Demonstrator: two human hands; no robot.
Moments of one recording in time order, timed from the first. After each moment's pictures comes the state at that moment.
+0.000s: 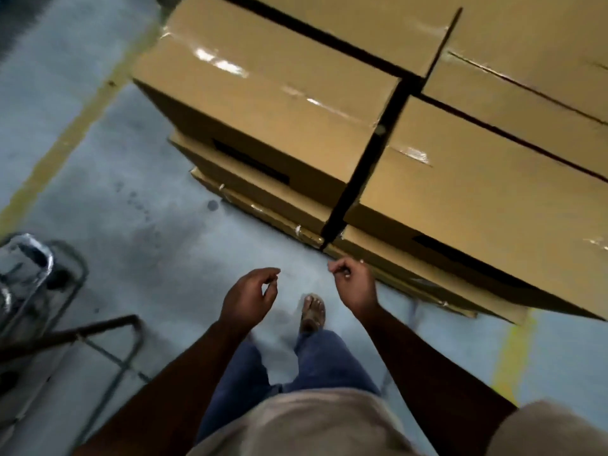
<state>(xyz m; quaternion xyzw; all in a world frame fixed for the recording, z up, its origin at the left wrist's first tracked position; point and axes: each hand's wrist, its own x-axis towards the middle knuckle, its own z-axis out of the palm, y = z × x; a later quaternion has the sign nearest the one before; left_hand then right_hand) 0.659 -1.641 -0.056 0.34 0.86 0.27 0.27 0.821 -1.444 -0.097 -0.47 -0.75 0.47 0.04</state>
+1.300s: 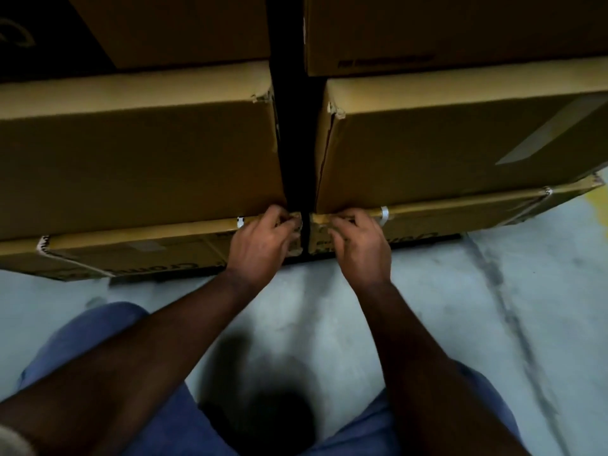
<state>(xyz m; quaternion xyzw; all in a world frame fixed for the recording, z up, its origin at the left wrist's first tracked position) 0.592 -1.479 -0.476 0.75 0.64 0.17 -0.01 0.800 -1.438 -0.505 -0.55 -0.78 0.10 0.29</state>
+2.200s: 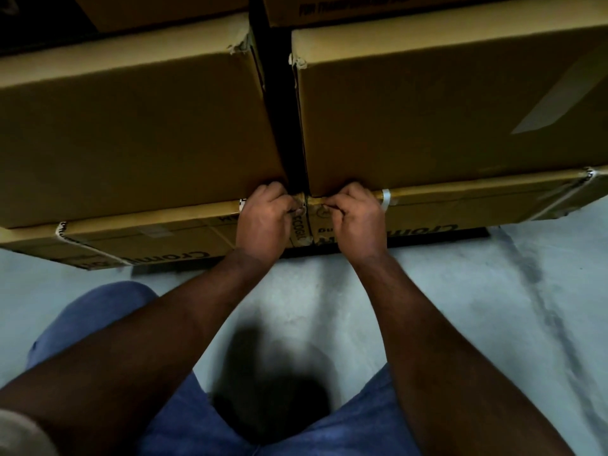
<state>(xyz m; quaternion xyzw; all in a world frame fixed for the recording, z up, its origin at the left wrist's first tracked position) 0.602 -1.463 -0.489 0.71 0.65 0.27 -0.02 0.783 -1.410 -0.522 -0.48 -0.77 0.14 0.40</state>
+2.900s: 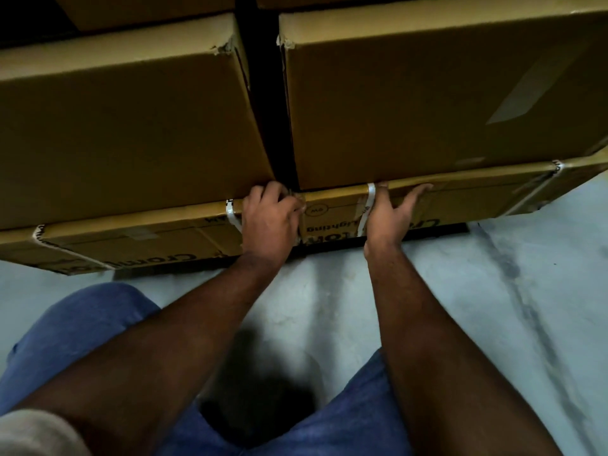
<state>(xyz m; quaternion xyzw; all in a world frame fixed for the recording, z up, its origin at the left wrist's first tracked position) 0.635 -1.460 -0.500 0.67 0.70 0.25 -0.06 0.815 -1.398 -0.510 -0.65 -0.25 0.49 0.53</state>
